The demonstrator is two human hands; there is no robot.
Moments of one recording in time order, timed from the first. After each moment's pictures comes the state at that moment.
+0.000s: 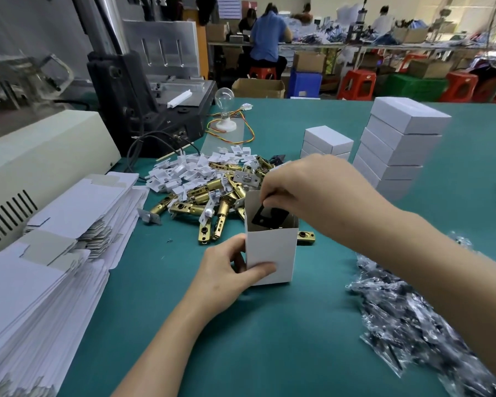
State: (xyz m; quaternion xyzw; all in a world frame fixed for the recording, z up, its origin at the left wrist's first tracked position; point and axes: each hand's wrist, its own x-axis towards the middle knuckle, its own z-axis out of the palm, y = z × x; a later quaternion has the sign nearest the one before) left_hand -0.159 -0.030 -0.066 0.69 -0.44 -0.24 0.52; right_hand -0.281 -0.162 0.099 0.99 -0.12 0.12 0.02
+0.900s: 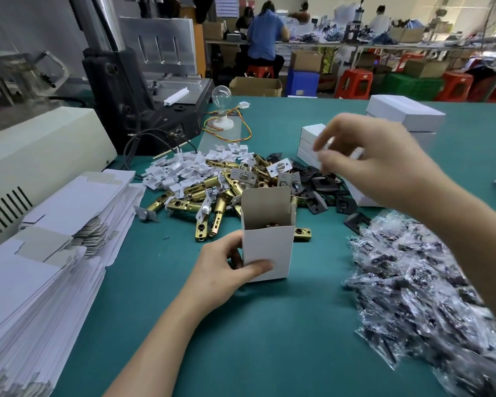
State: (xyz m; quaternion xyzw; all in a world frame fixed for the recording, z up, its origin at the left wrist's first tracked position) left_hand -0.154 -0.032 -0.073 0.69 -0.45 -0.23 0.52; right_hand -0.322 -0.209 0.112 0.93 -0.16 0.27 -0.18
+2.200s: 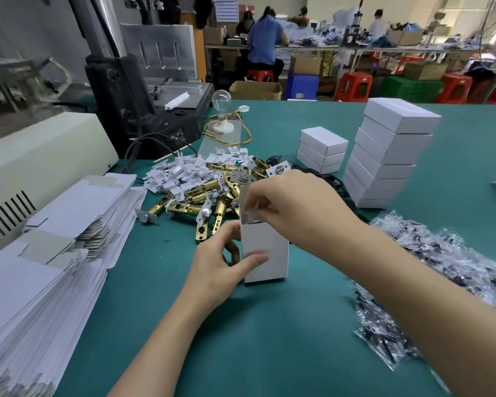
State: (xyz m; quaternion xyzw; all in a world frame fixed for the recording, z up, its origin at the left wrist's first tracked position) left_hand -0.158 -0.028 -0.062 0.69 -0.45 -0.14 0.55; right_hand -0.273 -0.148 0.077 0.98 -0.16 0.13 -0.04
